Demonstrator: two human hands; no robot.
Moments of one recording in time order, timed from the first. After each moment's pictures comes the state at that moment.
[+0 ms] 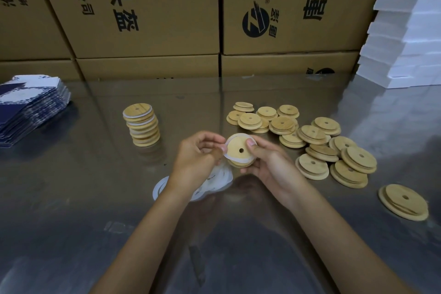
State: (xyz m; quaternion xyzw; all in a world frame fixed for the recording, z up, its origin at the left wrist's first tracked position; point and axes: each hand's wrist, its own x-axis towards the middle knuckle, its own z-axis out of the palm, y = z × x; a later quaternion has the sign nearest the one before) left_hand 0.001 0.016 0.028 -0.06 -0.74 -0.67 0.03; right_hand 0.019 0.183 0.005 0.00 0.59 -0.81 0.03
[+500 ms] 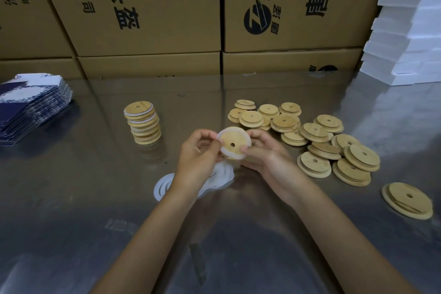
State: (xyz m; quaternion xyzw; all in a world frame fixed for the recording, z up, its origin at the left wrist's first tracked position) left_hand -0.003 0.021 0.016 -0.01 -0.71 -0.70 0.05; right_hand 0.019 0.178 0.008 0.00 0.61 -0.80 0.02
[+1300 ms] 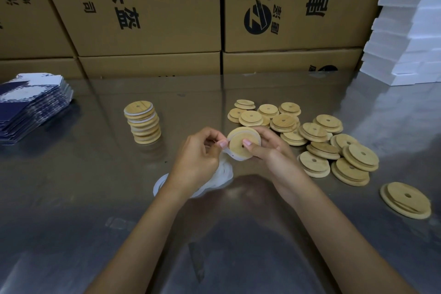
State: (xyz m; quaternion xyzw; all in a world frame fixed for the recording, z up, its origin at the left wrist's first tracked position) left_hand -0.004 0.011 0.021 -0.15 -0.83 -0.52 0.10; right_hand 0.025 0.181 0.015 0.00 0.66 -0.75 -0.04
